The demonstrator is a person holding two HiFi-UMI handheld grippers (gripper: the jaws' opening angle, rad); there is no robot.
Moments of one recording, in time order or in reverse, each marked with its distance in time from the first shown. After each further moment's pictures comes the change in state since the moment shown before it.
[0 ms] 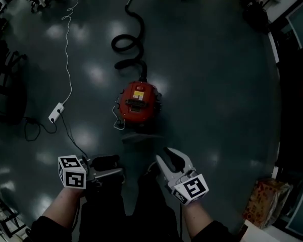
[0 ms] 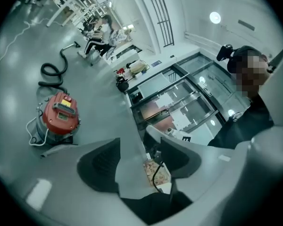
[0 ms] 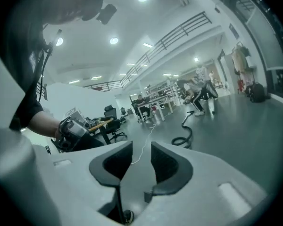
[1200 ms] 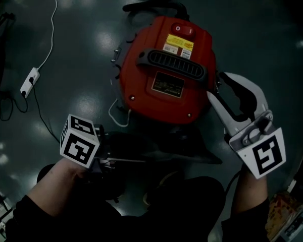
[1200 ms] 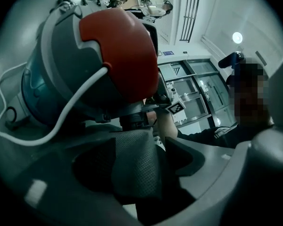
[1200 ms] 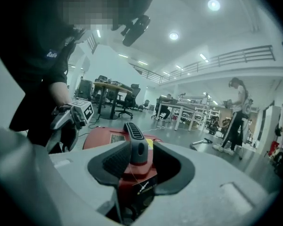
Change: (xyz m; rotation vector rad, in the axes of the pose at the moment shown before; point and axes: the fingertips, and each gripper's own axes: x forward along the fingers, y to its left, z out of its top) left arm 0.135 0.357 -0.107 -0.178 0.194 -0.221; right arm 0.245 -0.182 -0.161 -0.651 -0.035 0.182
